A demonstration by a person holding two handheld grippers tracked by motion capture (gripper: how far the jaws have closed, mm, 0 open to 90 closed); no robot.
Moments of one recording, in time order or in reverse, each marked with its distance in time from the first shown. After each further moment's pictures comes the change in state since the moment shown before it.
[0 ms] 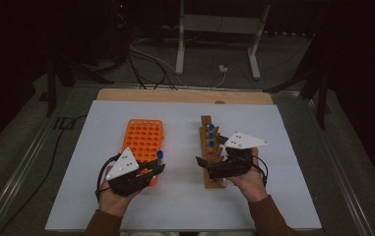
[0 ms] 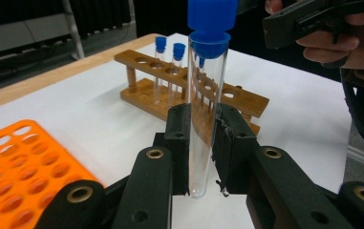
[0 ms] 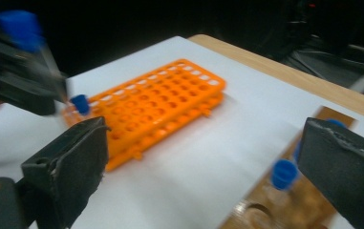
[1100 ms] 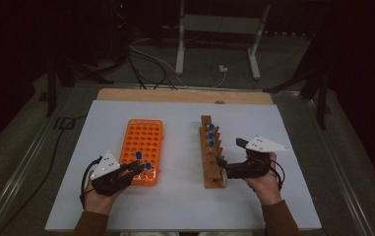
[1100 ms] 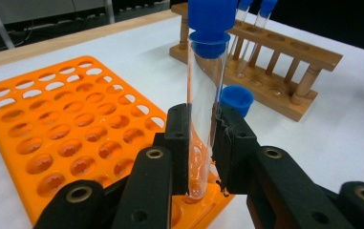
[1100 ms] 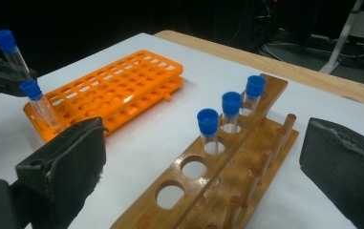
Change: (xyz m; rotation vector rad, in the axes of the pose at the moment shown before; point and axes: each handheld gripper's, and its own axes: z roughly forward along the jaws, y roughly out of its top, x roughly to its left) left arm 0.039 -0.049 -0.007 0.065 0.105 -0.075; right arm -0.032 -0.030 -0.026 -0.017 -0.087 0.069
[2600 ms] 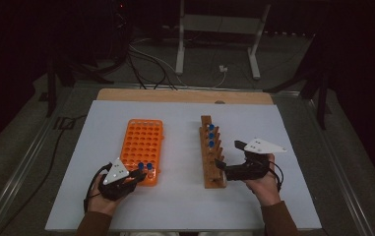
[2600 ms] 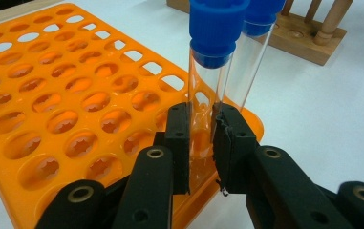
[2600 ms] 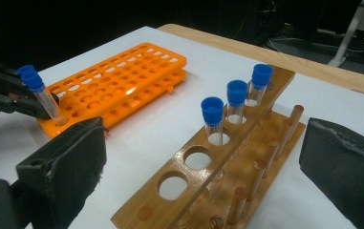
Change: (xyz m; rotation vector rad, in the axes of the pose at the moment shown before) left arm -0.001 -0.028 0.019 0.120 0.008 0.070; right arm 0.000 -0.007 0.004 0.016 0.018 -0.002
